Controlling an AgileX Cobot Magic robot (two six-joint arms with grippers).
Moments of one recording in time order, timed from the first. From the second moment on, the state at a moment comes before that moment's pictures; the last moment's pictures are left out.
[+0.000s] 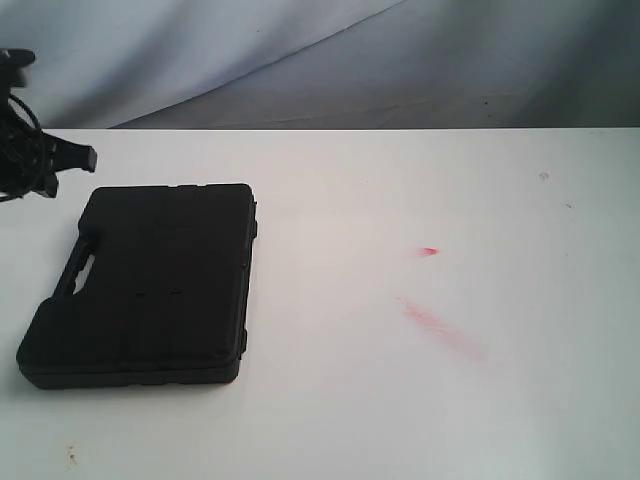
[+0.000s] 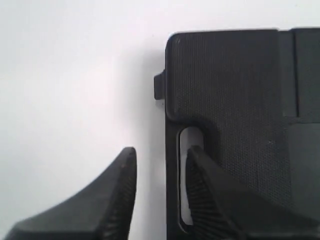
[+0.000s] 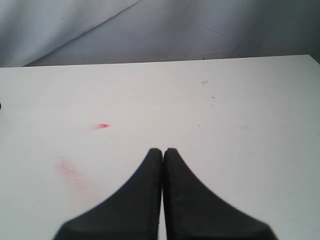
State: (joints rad) left arm -0.10 1.69 -1.22 0.19 0.73 -0.22; right arm 0.17 0.01 0.00 0.09 0.33 -0.02
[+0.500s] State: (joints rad) left arm -0.10 1.43 -1.22 0.19 0.74 -0.15; right arm 0.17 0.01 0.00 0.09 0.33 -0.02
